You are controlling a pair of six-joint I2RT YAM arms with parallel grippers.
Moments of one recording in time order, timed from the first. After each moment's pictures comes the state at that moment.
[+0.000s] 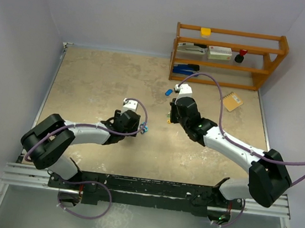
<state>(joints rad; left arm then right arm) -0.75 1.51 0.60 0.07 -0.47 -0.47 0.72 1.38 0.87 -0.05 0.32 0.29</state>
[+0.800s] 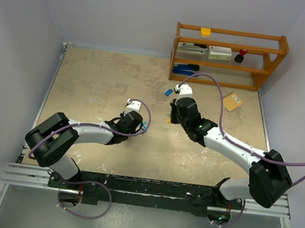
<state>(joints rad) -0.79 1.55 0.64 0.08 -0.51 -0.47 0.72 1.37 0.86 -0.06 0.32 0.29</state>
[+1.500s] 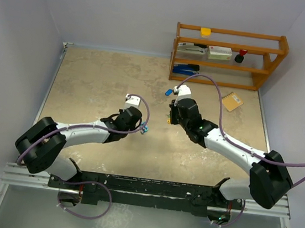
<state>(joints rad) -0.79 1.45 0.67 -0.02 -0.52 -0.47 0.72 1.36 0.84 -0.02 0.29 0.24</state>
